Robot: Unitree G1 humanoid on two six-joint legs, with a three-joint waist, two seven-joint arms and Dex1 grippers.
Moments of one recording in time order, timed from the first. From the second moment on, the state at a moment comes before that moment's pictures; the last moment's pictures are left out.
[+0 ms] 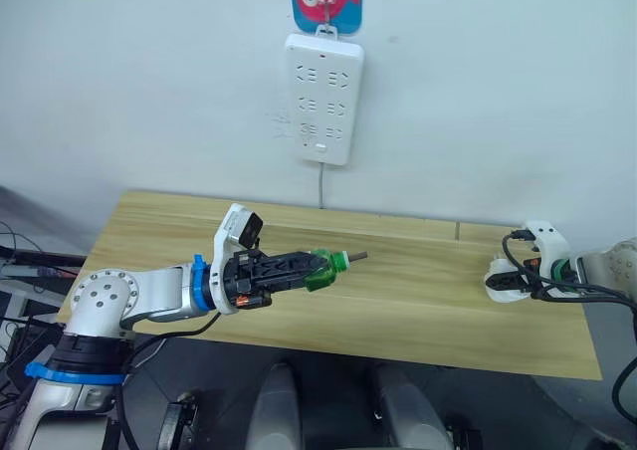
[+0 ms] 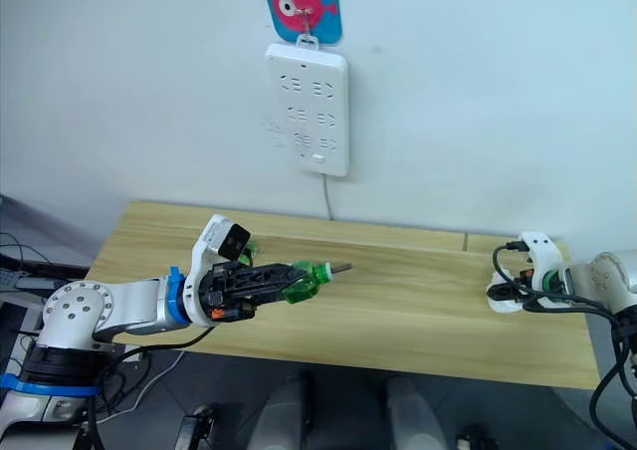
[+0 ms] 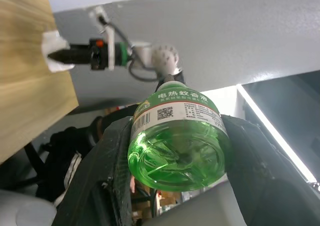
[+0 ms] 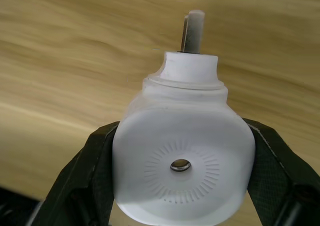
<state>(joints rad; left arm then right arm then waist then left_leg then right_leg) -0.35 0.74 0.01 -0.01 -1.95 1.28 -0.41 -0.54 -0.98 0.21 0.30 0.77 1.20 0.37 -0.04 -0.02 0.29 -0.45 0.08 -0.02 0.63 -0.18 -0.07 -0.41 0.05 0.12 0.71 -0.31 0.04</state>
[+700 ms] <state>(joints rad) -0.31 0.74 0.01 -0.05 -1.93 1.23 -0.38 -0.54 -0.85 0.08 0.29 0.48 1.25 0.42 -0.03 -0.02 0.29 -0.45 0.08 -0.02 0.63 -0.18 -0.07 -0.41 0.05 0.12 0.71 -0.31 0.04</state>
